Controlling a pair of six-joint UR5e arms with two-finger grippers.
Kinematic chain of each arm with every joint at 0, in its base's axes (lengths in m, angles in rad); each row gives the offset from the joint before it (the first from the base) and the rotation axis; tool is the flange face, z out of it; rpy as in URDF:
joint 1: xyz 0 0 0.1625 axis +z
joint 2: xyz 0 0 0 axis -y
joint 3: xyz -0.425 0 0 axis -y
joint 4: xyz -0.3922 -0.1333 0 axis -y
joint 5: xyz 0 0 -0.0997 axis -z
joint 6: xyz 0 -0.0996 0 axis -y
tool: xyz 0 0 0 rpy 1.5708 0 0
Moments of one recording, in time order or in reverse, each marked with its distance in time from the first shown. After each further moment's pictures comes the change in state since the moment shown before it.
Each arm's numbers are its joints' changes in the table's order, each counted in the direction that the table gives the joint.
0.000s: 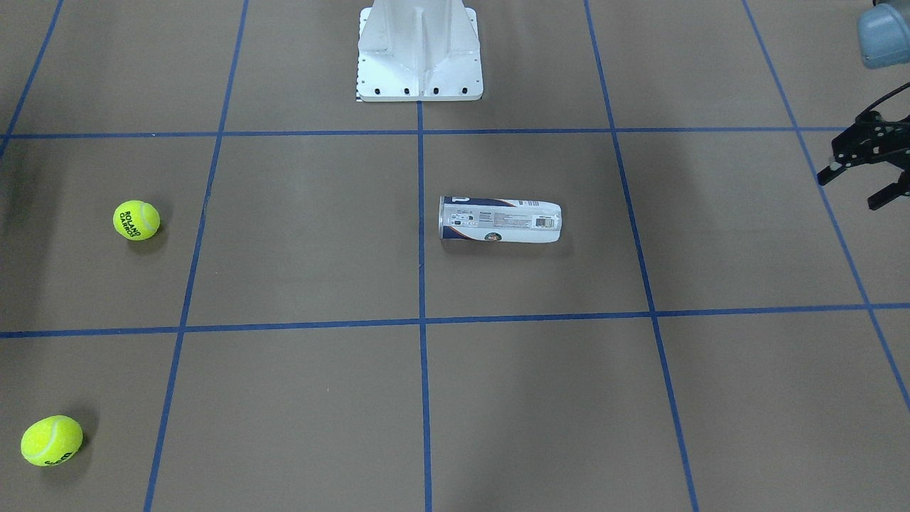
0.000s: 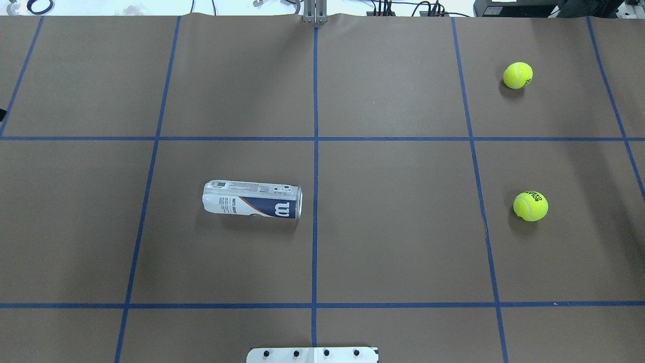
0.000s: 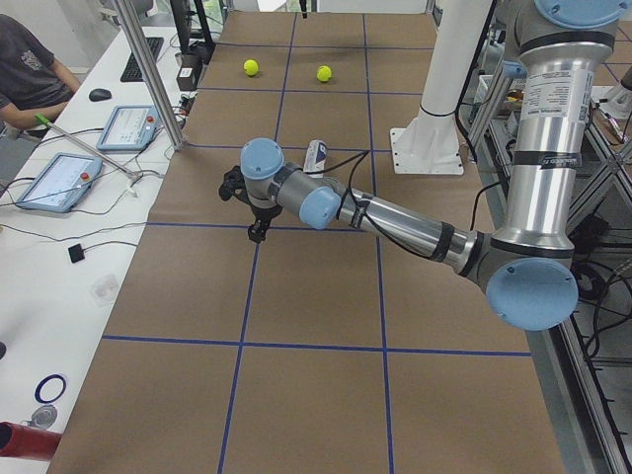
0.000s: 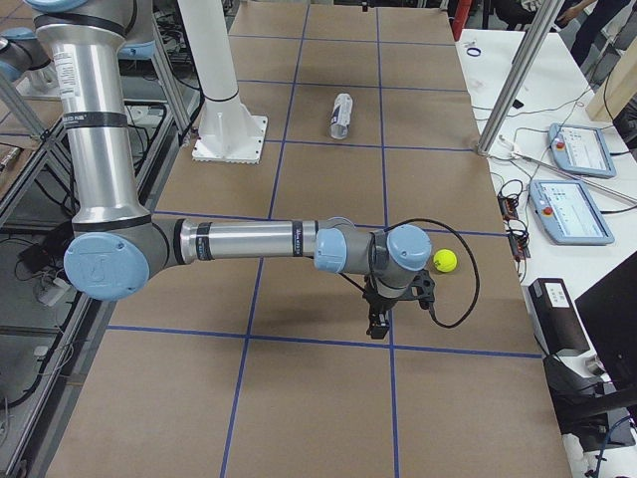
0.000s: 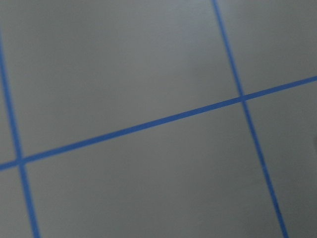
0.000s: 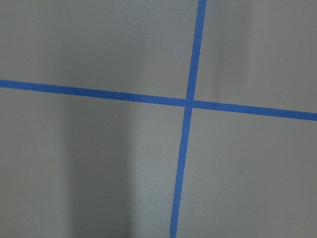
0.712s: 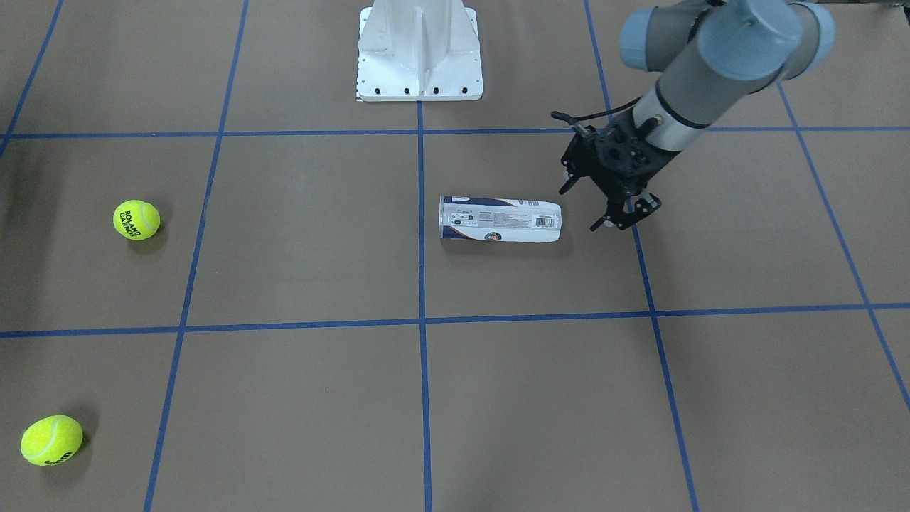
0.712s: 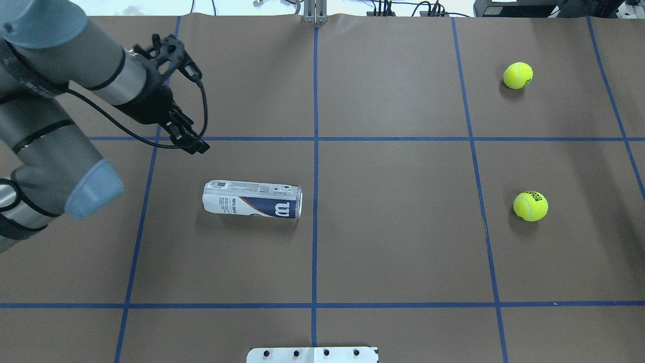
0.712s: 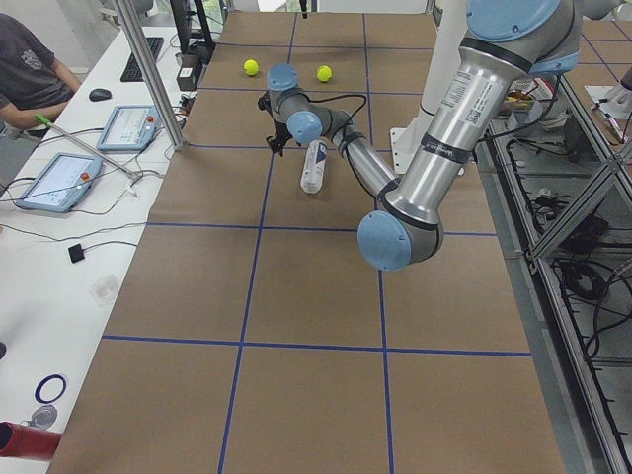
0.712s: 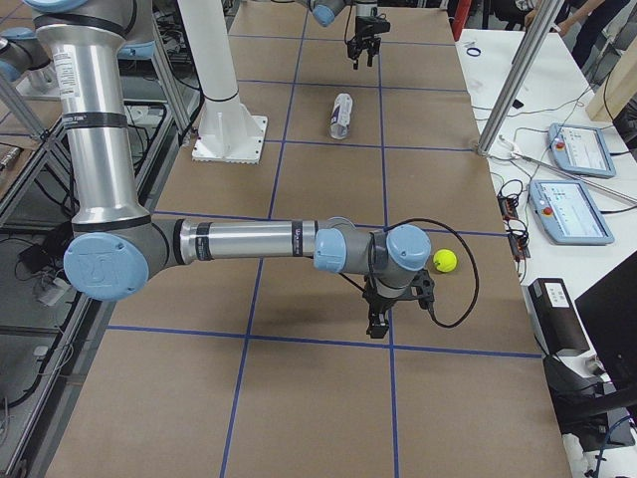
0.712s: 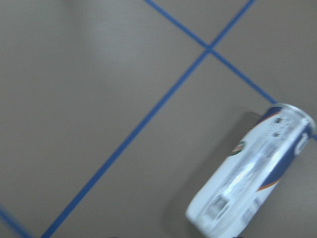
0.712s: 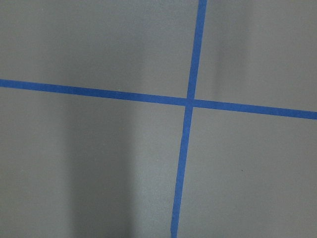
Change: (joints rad) left arm 0.482 -0.392 0.024 0.078 0.301 0.035; right arm 0.000 -0.001 0.003 0.000 0.002 0.001
